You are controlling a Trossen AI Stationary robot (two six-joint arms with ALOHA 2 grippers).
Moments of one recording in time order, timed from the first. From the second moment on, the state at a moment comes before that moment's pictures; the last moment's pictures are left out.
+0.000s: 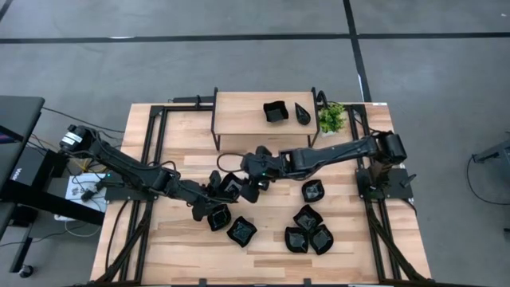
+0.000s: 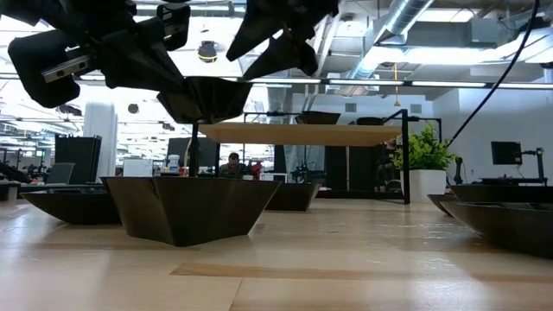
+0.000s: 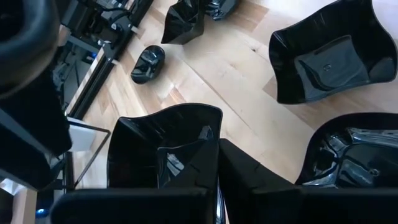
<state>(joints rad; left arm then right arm) -0.42 1.21 0.56 0.07 -0.30 0.76 0.12 1.79 1.48 -0.39 0.21 0.39</state>
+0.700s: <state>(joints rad) -0.42 1.21 0.56 0.07 -0.30 0.75 0.12 1.88 1.48 -0.36 0.20 0.39</state>
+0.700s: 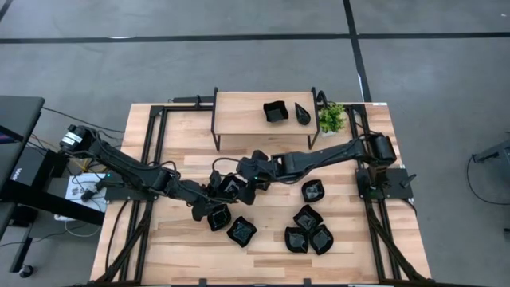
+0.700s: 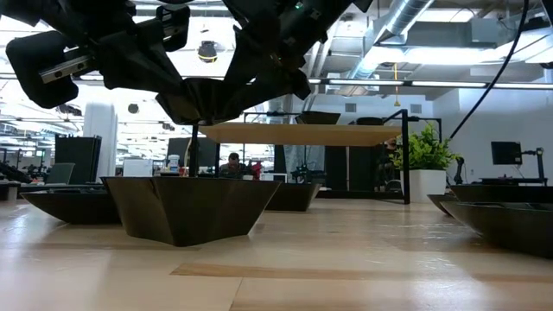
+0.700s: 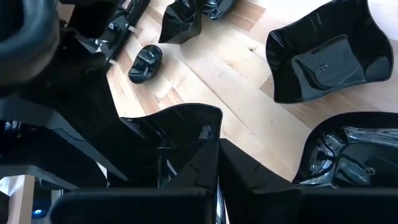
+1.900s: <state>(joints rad) -0.42 1.21 0.56 0.08 -0.30 0.75 0.11 1.88 1.48 -0.36 0.18 0.43</state>
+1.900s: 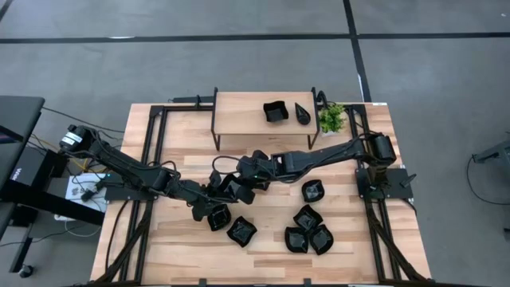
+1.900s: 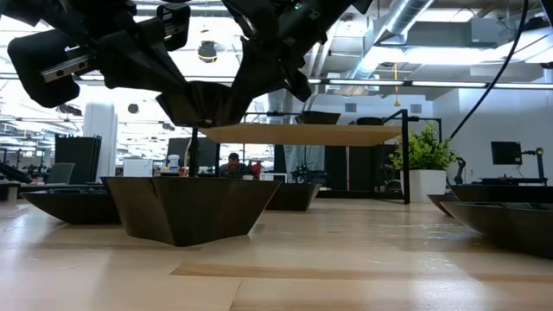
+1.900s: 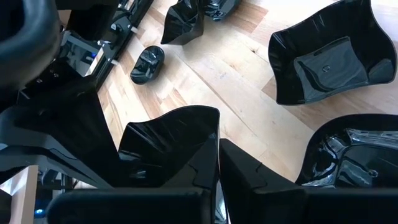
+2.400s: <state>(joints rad) -0.42 1.21 0.56 0.07 -0.33 0.69 0.11 1.88 1.48 -0.36 0.18 0.44</state>
